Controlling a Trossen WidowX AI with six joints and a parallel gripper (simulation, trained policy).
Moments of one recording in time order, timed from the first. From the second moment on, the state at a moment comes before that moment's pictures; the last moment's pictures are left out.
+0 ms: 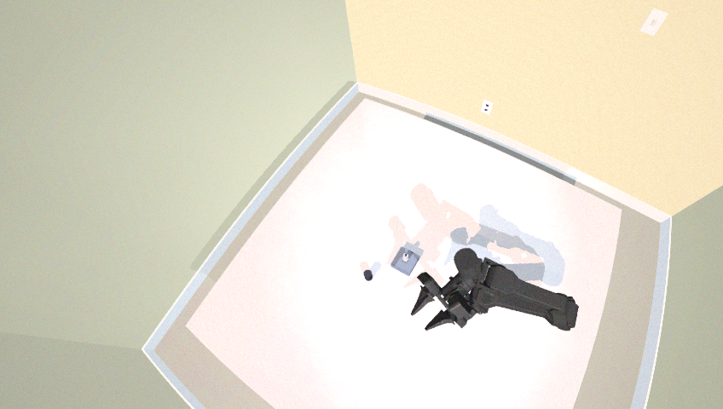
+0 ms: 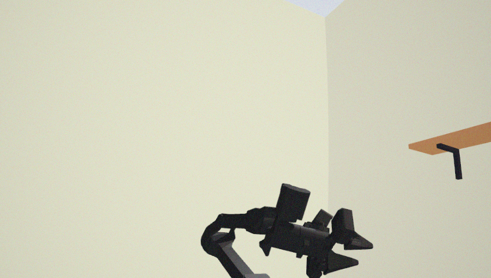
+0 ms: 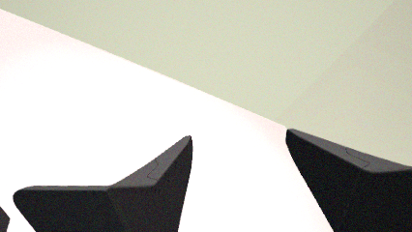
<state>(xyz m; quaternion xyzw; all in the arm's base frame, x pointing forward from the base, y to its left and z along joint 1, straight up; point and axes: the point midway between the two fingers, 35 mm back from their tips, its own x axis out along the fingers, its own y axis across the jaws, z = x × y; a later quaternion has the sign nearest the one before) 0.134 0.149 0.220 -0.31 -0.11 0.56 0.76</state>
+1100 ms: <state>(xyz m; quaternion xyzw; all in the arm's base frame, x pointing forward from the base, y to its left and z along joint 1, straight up) 0.161 0.133 0.218 -0.32 0.06 0.56 0.76</state>
